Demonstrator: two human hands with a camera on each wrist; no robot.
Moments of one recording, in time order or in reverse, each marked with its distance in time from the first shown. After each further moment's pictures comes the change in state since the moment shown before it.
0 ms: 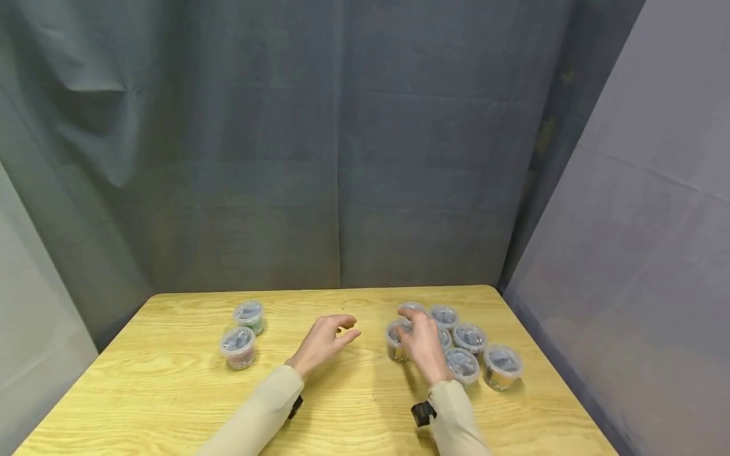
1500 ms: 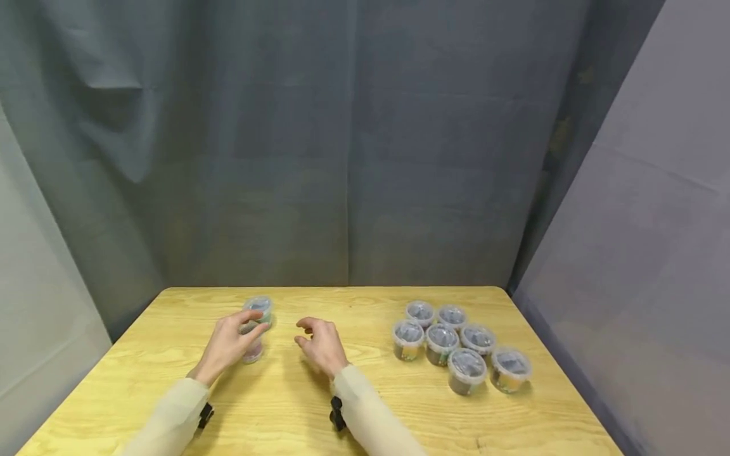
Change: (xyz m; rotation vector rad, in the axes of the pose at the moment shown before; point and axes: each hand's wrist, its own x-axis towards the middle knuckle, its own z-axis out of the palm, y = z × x) left_hand -0.094 -0.092 -0.126 0.026 0.225 -0.222; right_hand 0.011 -0.107 0.156 0.271 -0.250 -0.165
